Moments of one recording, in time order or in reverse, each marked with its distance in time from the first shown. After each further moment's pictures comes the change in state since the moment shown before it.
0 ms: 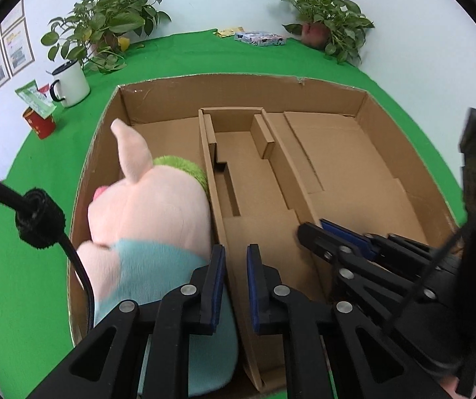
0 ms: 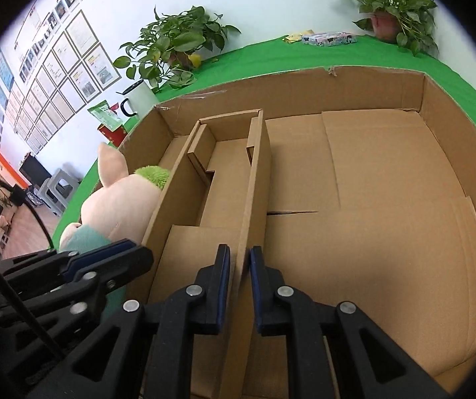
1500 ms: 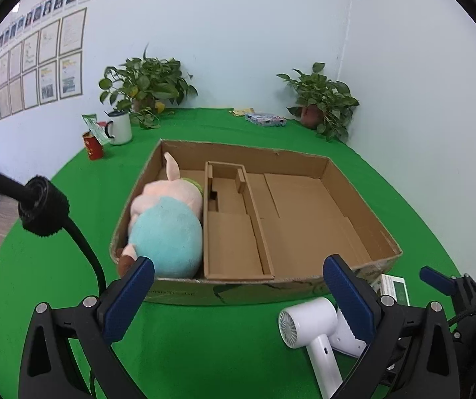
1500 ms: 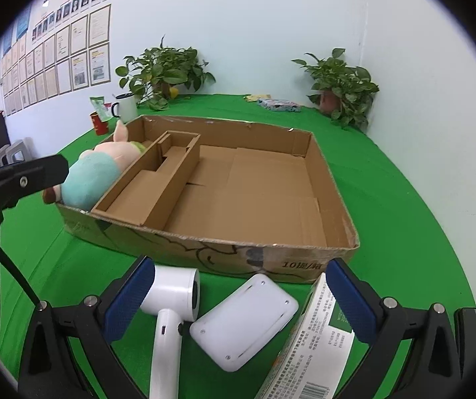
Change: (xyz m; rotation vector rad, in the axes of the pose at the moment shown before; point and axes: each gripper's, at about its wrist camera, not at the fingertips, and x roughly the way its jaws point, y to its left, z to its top) left arm -0.158 -0.066 -0.135 -0.115 -0.377 0.037; right arm -0.164 -0.016 -0.121 -0.252 -0.227 -0.309
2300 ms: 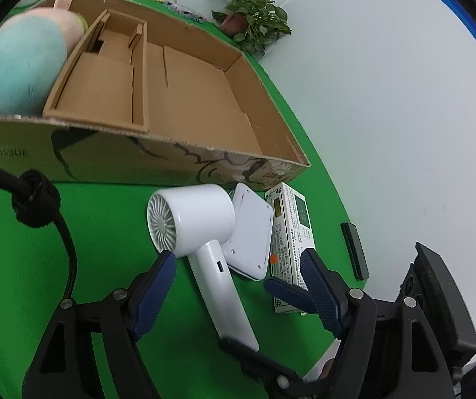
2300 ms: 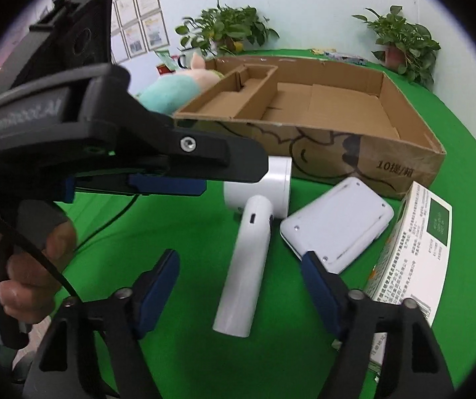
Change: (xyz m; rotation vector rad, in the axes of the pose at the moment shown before) left arm 0.080 -0.018 -0.078 -0.190 0.423 -0.593; right arm 0.000 0.035 -0.072 -0.020 0.189 0.247
